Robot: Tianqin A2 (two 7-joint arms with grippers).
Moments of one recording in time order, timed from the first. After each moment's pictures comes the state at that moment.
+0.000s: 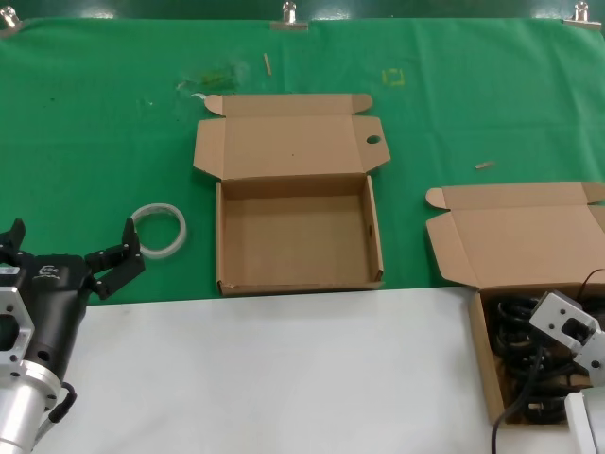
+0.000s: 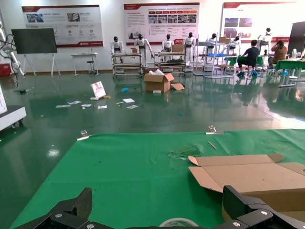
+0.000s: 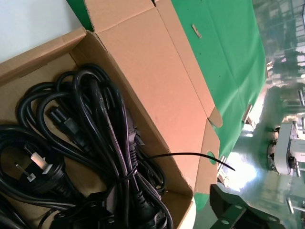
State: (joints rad) left arm 0.00 -0.30 1.60 -1.60 -1.80 0.00 0.00; right arm 0.14 0.10 -1.51 1.64 2.75 0.88 -2.33
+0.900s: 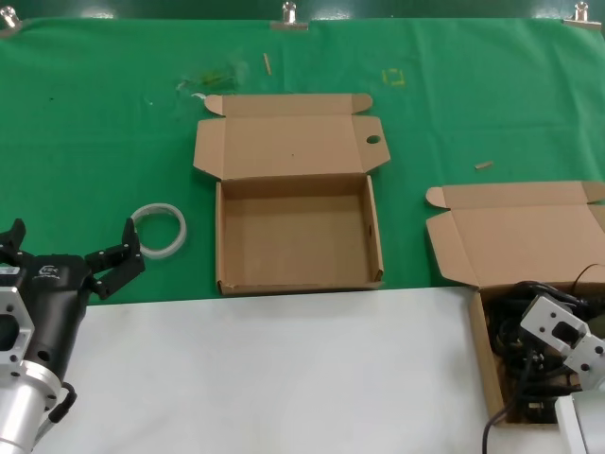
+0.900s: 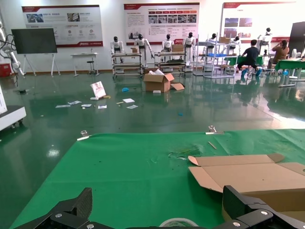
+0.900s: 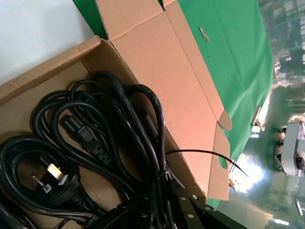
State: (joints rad) left arm 0.00 -0.30 1.60 -1.60 -1.80 0.00 0.00; right arm 0.14 0.09 -1.53 1.62 2.75 0.87 -2.30
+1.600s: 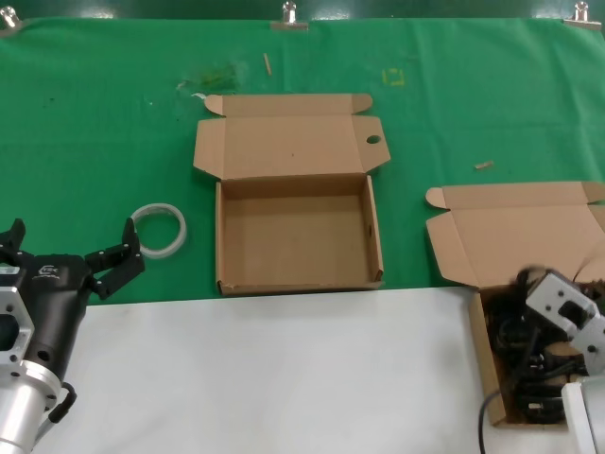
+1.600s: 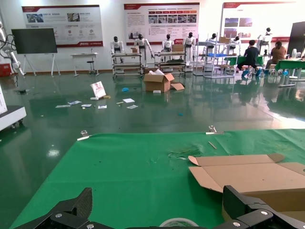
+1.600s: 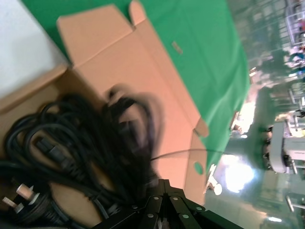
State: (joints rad) left arm 0.00 -0.30 1.60 -1.60 -1.80 0.00 0.00; right arm 0.15 0.08 -1.52 1.70 2.75 0.90 -2.28
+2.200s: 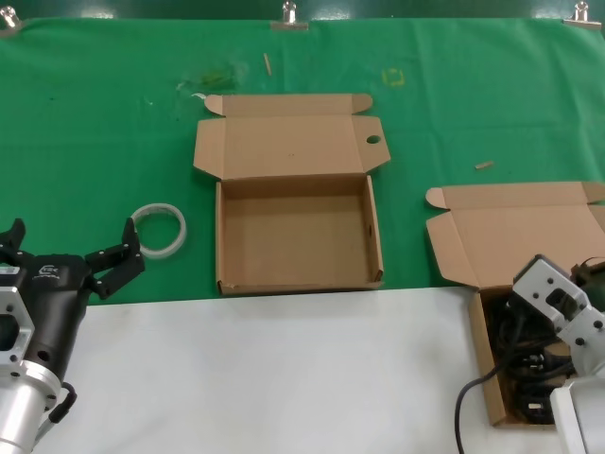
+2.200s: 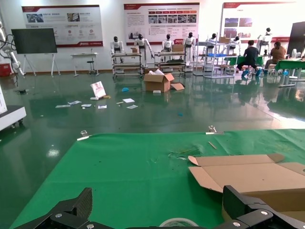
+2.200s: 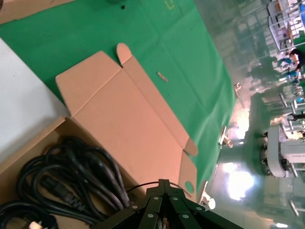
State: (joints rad) left arm 0.00 -0.30 1.60 -1.60 -1.80 0.00 0.00; right arm 0.12 0.08 -1.60 1.84 2.75 0.97 -2.20
